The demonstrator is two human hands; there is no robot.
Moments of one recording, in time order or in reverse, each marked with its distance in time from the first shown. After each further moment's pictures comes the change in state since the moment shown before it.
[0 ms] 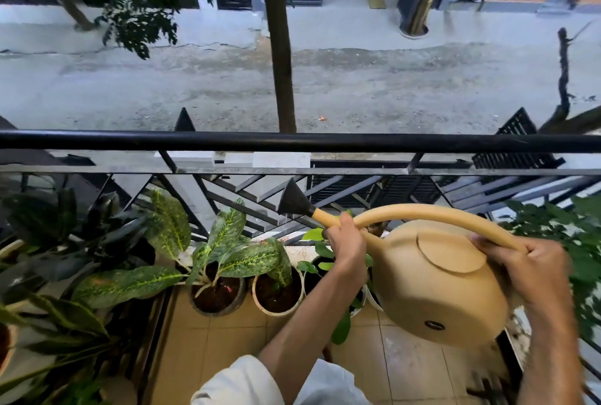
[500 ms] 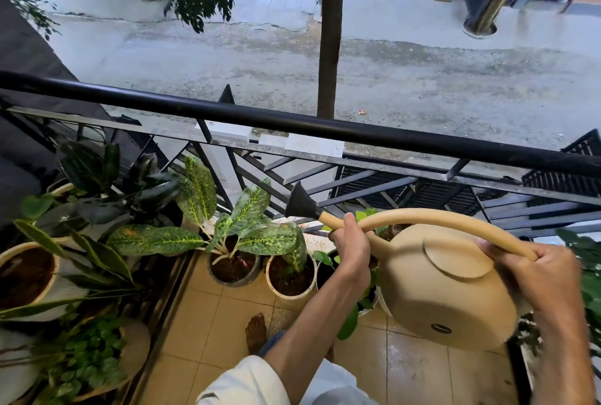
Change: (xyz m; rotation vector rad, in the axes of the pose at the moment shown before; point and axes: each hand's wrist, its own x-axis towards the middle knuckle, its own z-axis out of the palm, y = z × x) left_hand 0.037 -0.023 -0.017 -0.122 0.109 -0.035; right_hand 0.030 0.000 0.028 -0.126 -0.172 -0.086
